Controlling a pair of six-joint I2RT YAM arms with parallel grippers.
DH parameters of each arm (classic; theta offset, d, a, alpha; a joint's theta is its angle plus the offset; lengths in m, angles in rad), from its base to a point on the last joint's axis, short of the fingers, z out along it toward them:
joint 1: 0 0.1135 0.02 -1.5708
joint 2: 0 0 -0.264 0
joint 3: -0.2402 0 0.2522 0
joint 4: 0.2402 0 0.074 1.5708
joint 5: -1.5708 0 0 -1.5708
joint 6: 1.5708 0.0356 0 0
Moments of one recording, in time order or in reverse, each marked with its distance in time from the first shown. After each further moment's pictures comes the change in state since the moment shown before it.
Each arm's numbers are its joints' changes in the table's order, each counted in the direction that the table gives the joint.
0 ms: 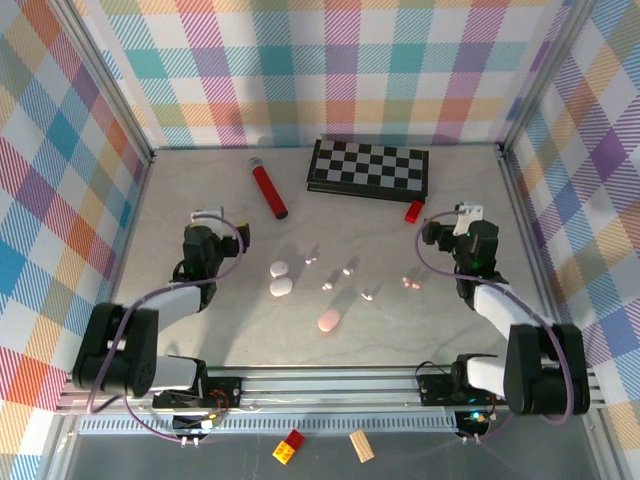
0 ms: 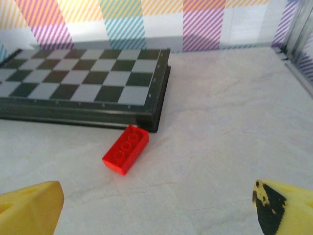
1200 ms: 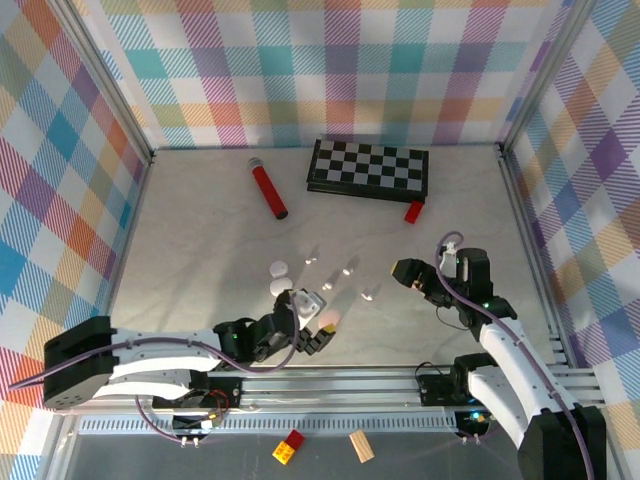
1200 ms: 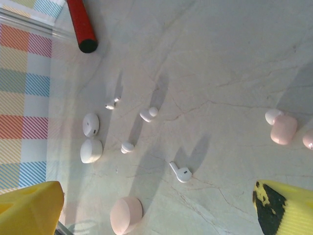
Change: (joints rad) left arm -1.059 -0.151 0.081 0.365 0.233 -0.146; right arm 0.151 -0.368 0.075 0.657 0.506 0.622
